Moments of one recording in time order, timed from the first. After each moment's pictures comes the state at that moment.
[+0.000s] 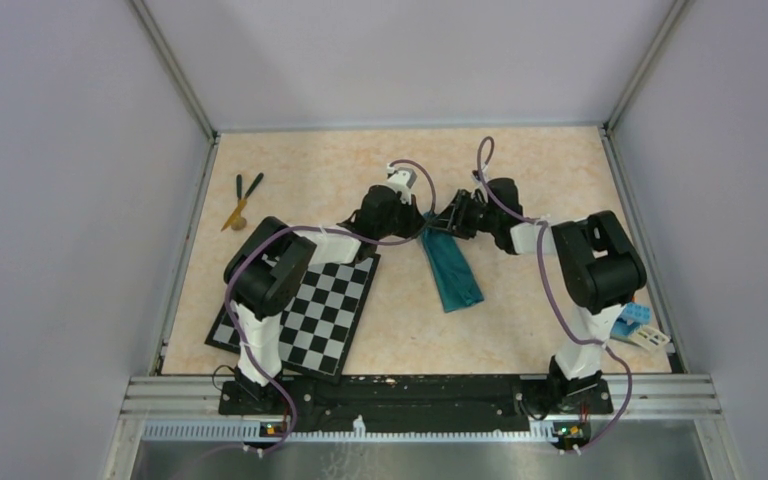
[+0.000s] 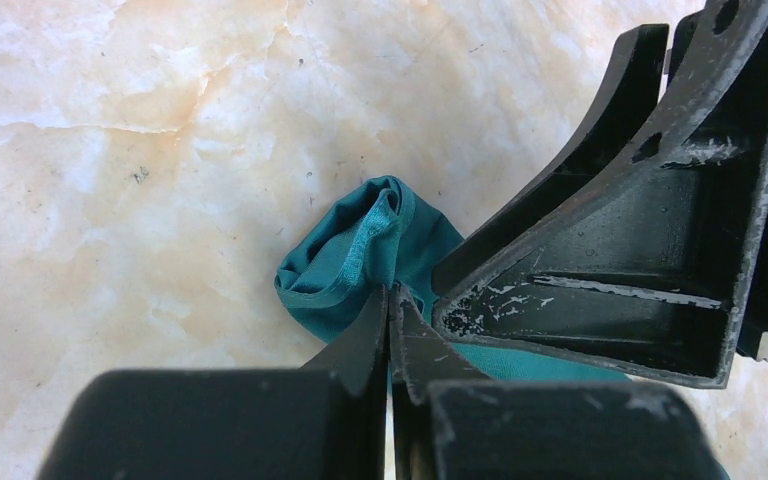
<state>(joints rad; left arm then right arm) -0.63 1.97 1.08 0.48 0.18 -0.40 0.31 1.87 0.90 0.41 -0.53 0.74</state>
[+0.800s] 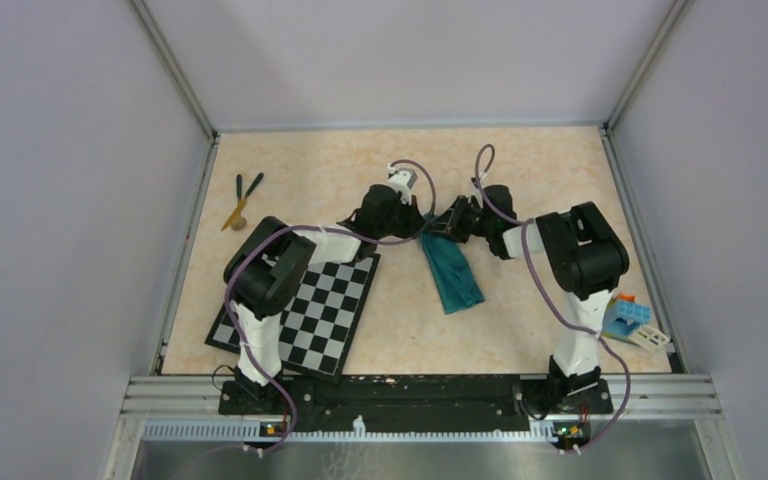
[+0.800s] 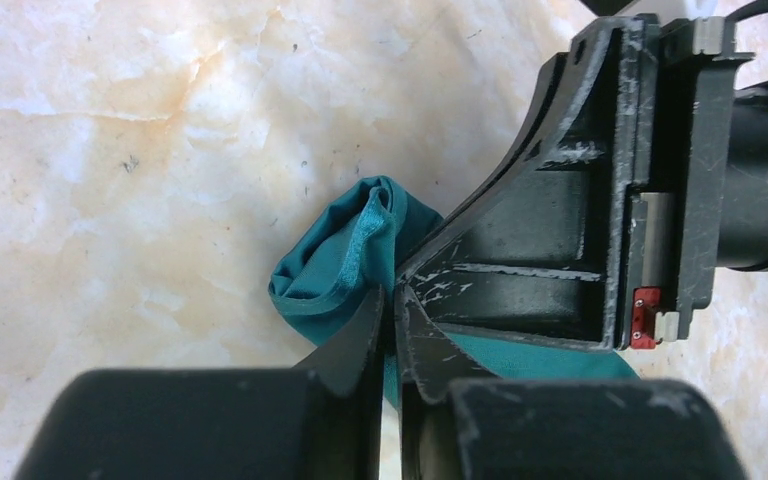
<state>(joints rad) -0.63 1.97 1.09 0.46 0.19 -0.40 0.33 1.99 0.90 0.58 -0.56 0.92</state>
